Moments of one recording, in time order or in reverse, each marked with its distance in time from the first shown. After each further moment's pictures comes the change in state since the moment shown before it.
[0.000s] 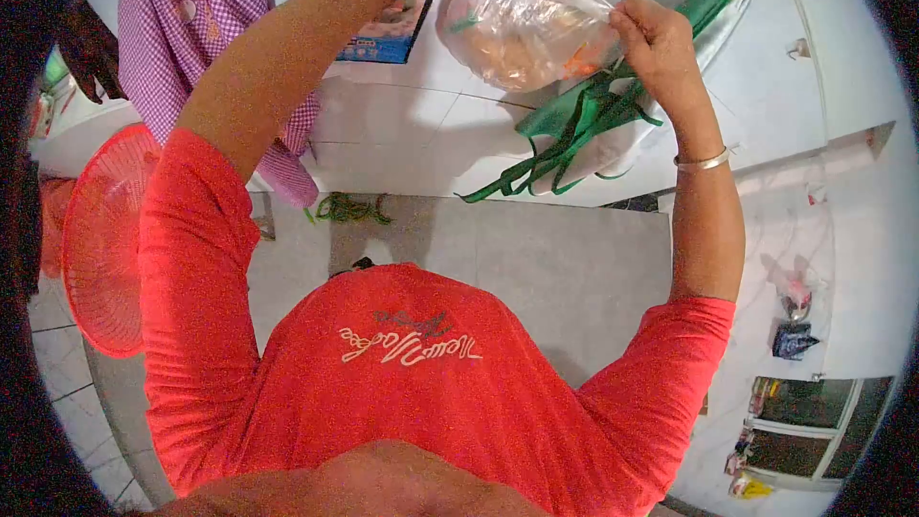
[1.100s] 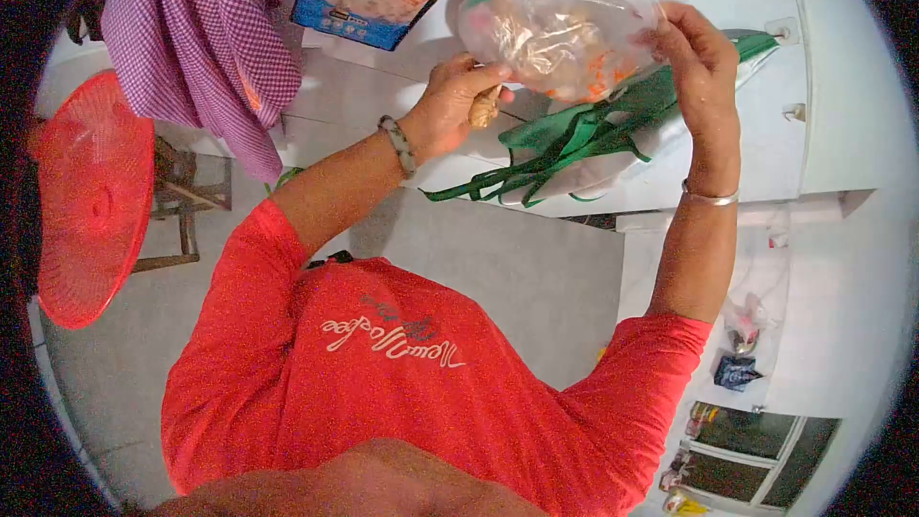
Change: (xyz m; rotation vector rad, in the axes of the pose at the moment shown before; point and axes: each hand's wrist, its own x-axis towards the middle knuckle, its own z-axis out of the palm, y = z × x) left_hand -0.156 0.016 0.086 -1.710 -0.044 -0.976; right_hand 0.030 -0.021 -0.017 0.317 -0.041 0.153
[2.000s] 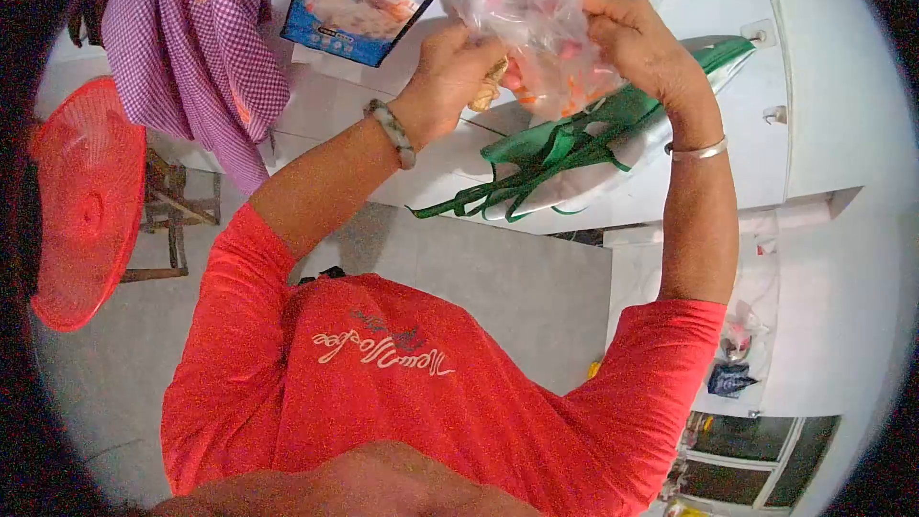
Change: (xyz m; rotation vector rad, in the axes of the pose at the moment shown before) left_hand 0.008 0.036 0.047 0.193 0.066 0.241; right_hand 0.030 -0.024 0.008 -0.041 -0.541 0.007
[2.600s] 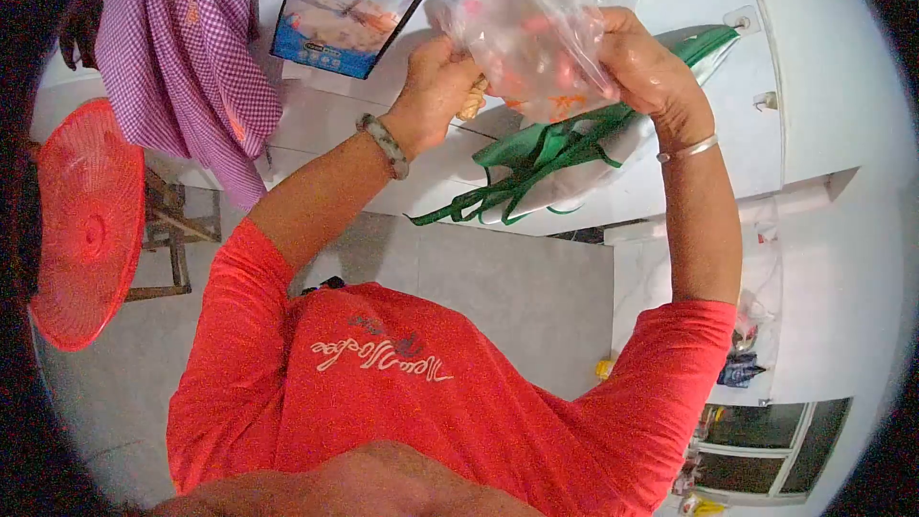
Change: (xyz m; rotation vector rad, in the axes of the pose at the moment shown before) left_hand 0.000 -0.005 -0.003 0.081 -0.016 0.017; right_hand -0.015 0.013 -0.004 0.499 -0.144 0.191
